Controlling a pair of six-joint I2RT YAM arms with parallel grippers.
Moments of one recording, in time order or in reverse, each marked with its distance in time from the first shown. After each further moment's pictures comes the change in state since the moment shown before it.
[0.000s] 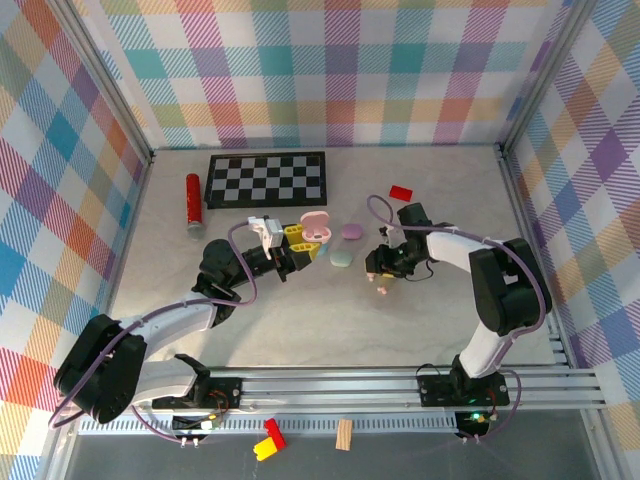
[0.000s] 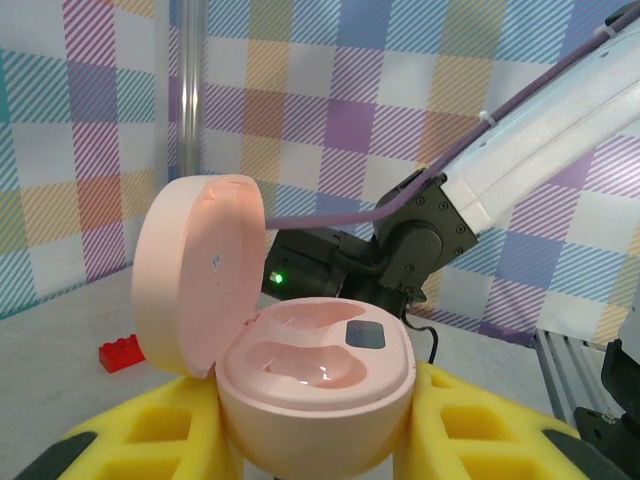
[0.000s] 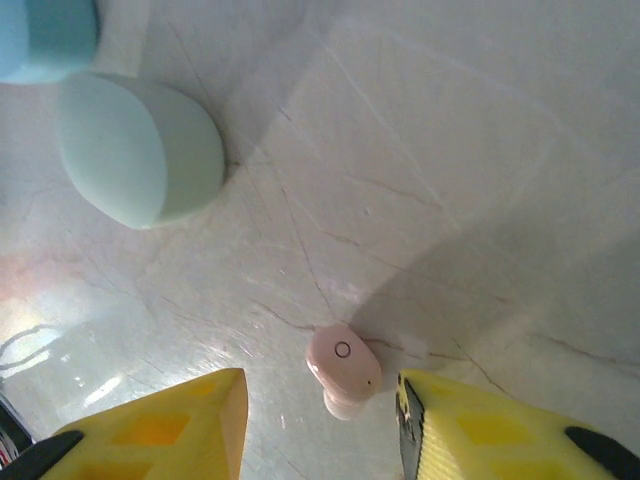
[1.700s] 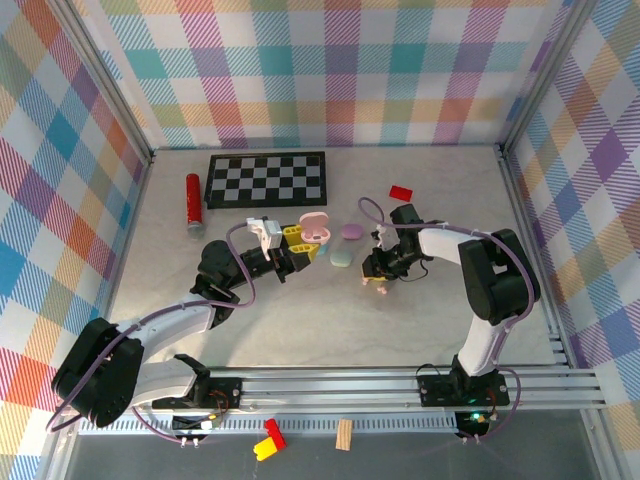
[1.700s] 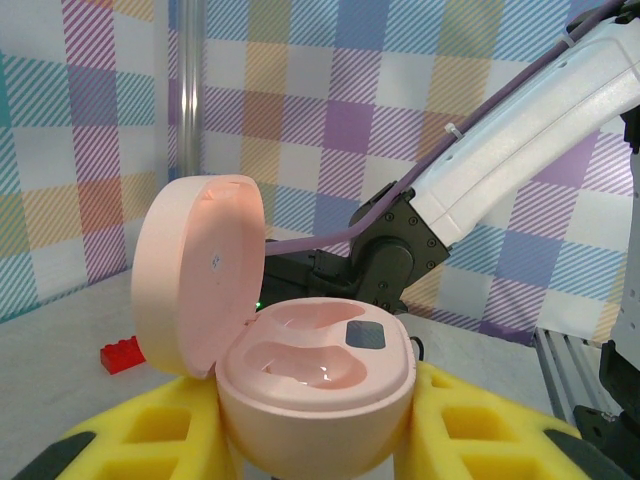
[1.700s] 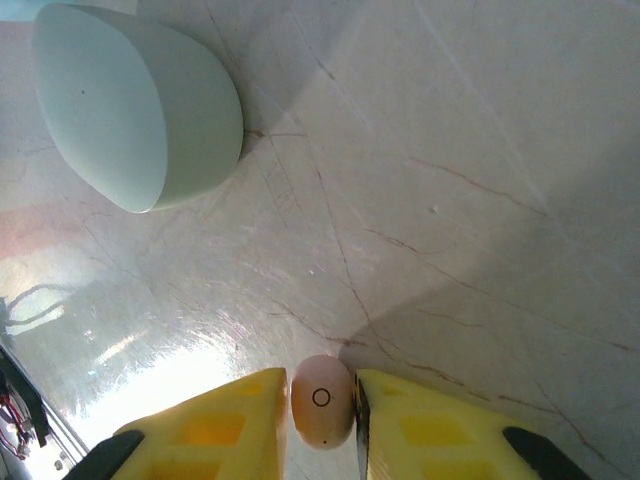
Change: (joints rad) left arm 0.000 -0.021 -0.006 -0.010 0.000 0.008; right arm 0.031 0.088 0.037 -0.037 -0.067 -0.050
